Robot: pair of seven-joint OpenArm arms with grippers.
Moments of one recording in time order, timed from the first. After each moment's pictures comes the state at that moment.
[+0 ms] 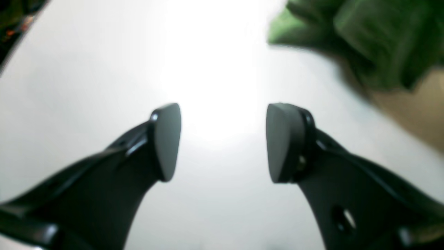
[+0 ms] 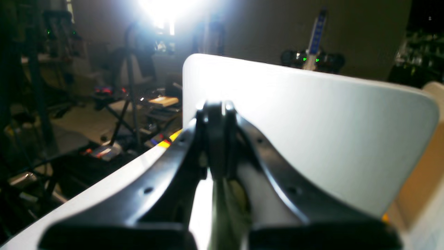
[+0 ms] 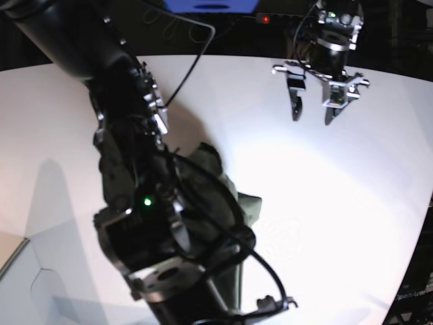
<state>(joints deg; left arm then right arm) 35.0 -9.8 2.5 110.3 -3.9 -0.1 7.4 39.1 -8.7 -22.7 116.6 -0.4 -0.2 -49.2</state>
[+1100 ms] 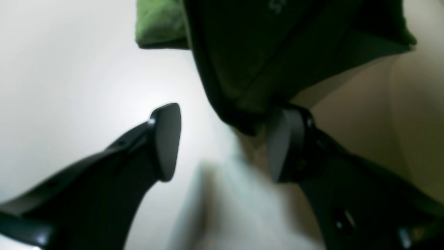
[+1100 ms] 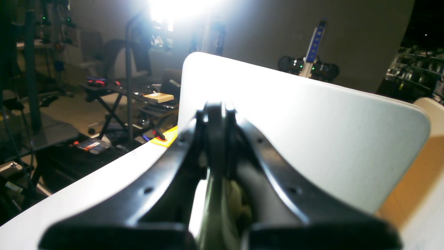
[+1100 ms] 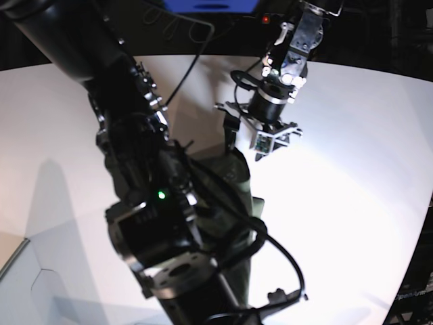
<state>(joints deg) 10.8 -5.4 18.5 85.9 -3.7 0.2 6.8 39.4 -8.6 -25.3 116.6 -3.3 -0.2 -49.3</state>
